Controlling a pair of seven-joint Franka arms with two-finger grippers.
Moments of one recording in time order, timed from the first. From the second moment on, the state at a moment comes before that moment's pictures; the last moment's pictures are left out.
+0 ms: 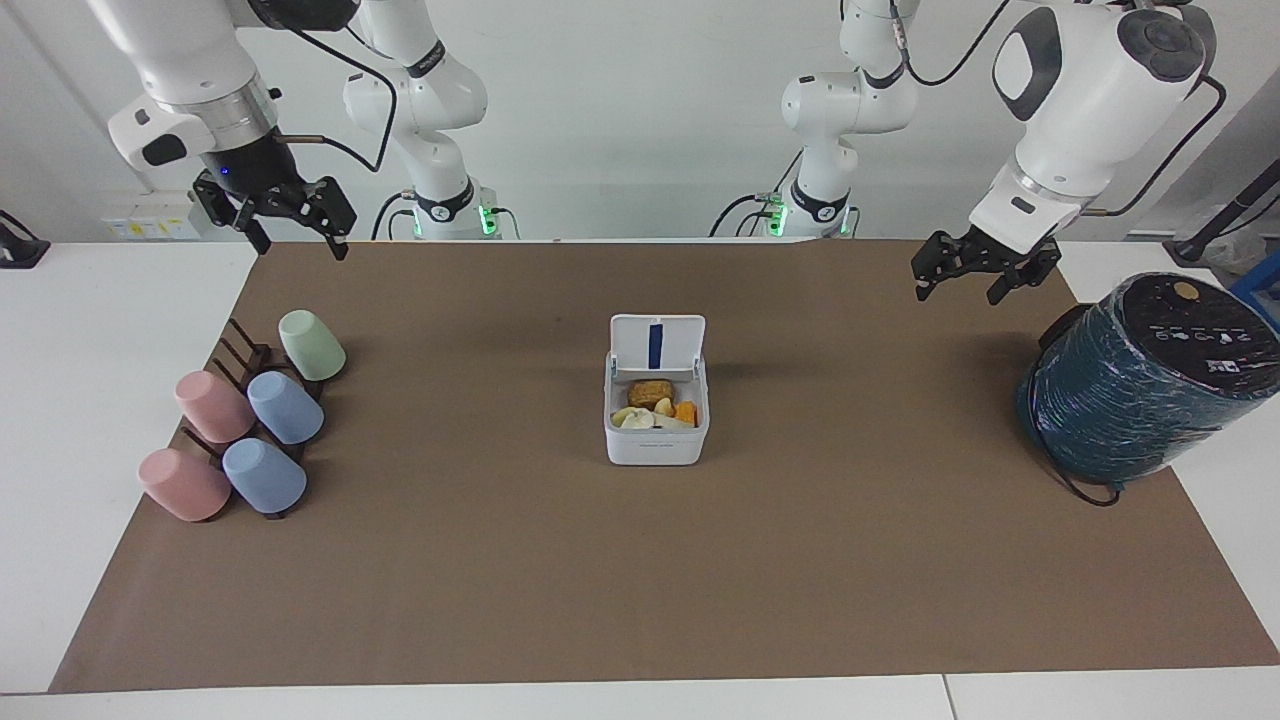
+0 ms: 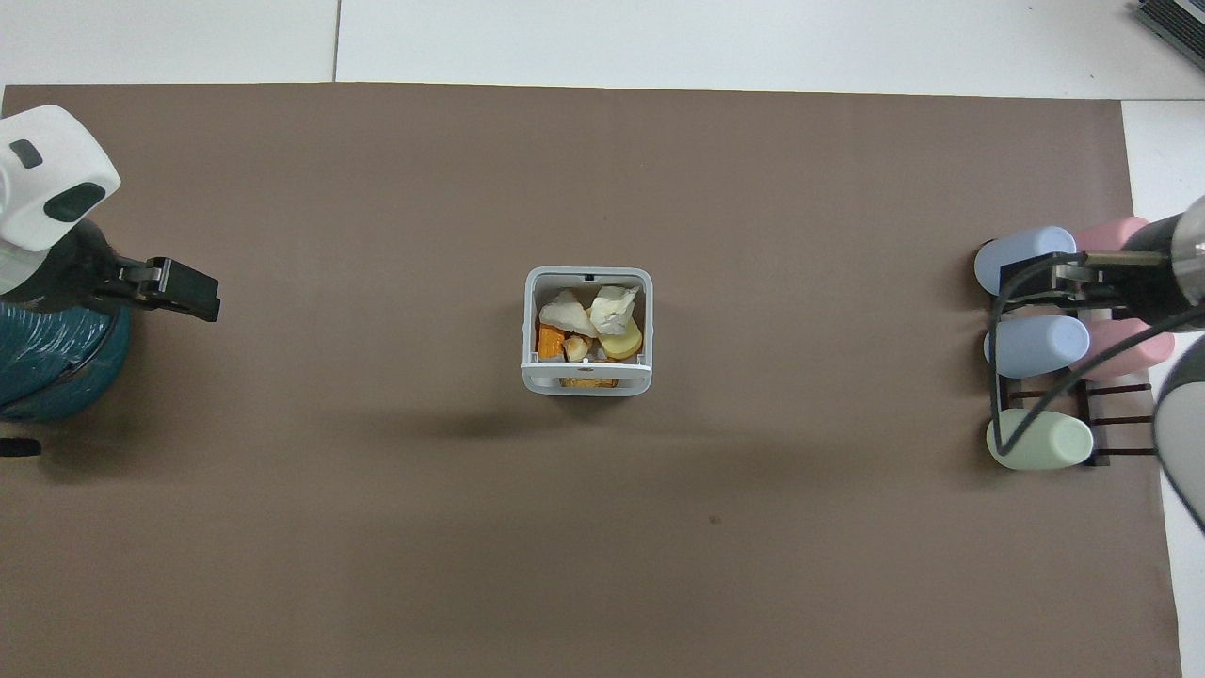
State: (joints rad) left arm -0.06 0.03 -0.03 -1.61 -0.02 1.60 0.04; right arm 0.07 -0.08 -0.08 -1.62 0.00 1.54 0.11
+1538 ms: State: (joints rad) left arm -0.06 0.02 -0.04 -1.60 0.01 1.72 0.04; right arm 0.08 -0.08 -0.08 -1.63 -0.03 1.54 0.07
